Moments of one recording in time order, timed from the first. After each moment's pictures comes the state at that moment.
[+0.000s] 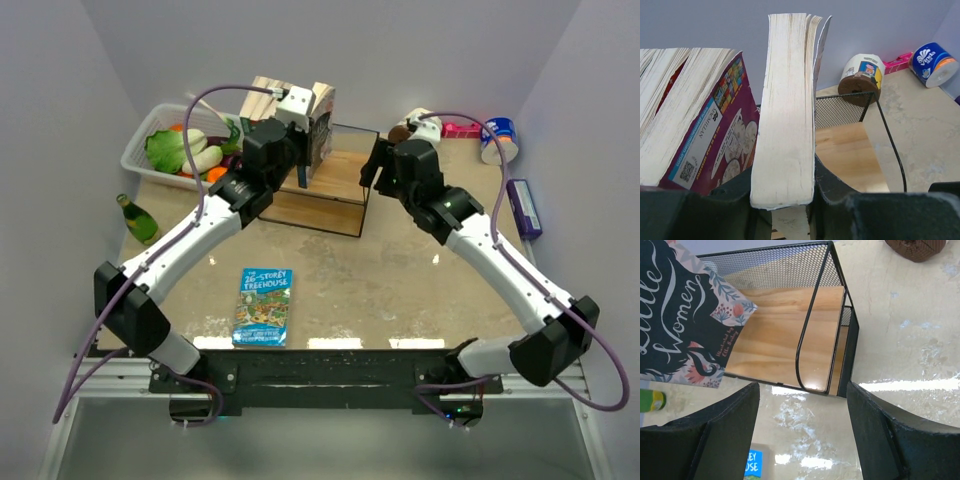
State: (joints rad) left arm -0.63 1.54 1.50 -0.05 -0.28 -0.04; right arm 0.57 1.35 1.37 -0.45 0.38 0.59
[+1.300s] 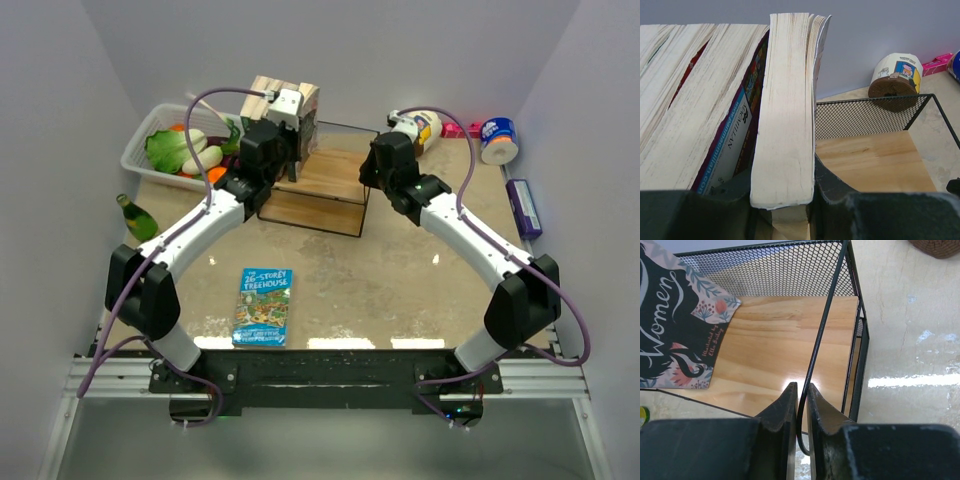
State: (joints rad) left arm -0.52 1.64 1.42 0.14 -0.24 0.00; right arm 0.52 1.58 1.40 -0.29 0.33 0.58
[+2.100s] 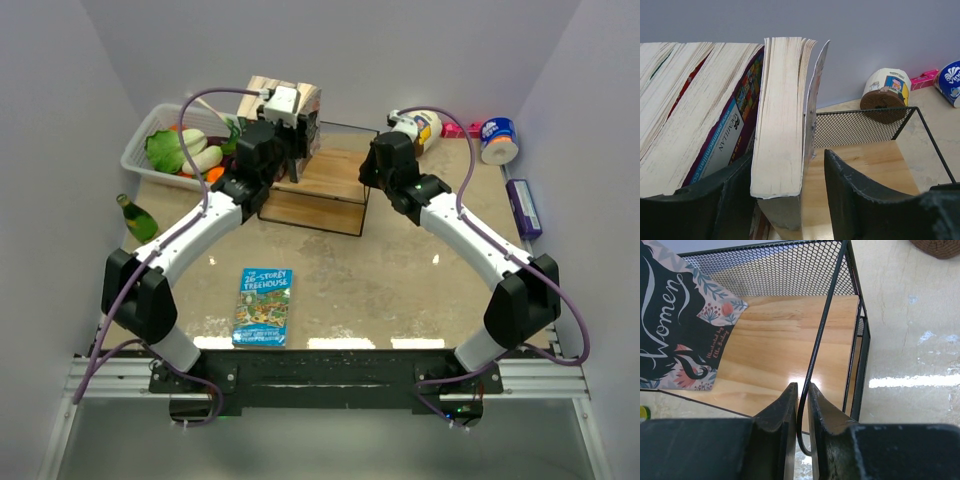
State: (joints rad) left arm -0.53 1.62 1.41 0.18 -0.24 -0.02; right arm 0.52 1.58 1.40 -0.29 0.32 0.58
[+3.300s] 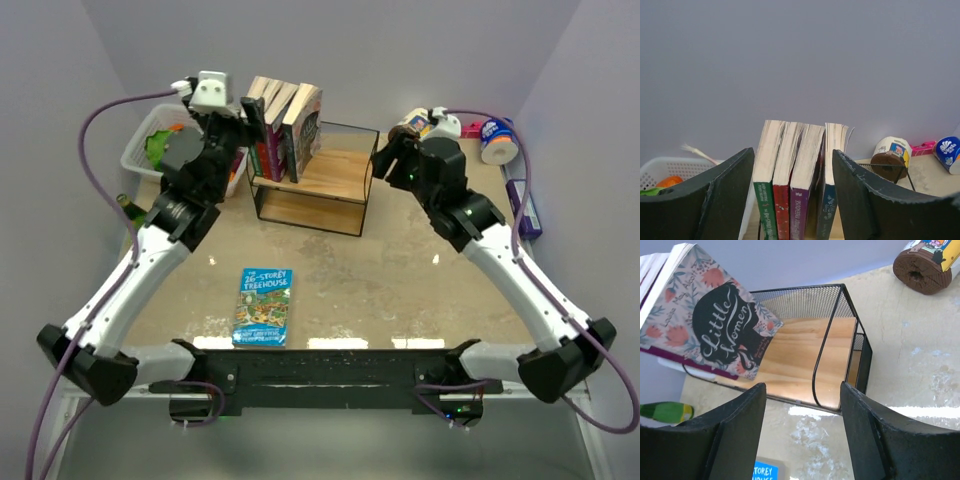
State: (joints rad) left arm -0.52 1.28 1.41 0.12 -0.35 0.03; right arm 0.52 1.30 1.38 -0.36 0.32 0.58
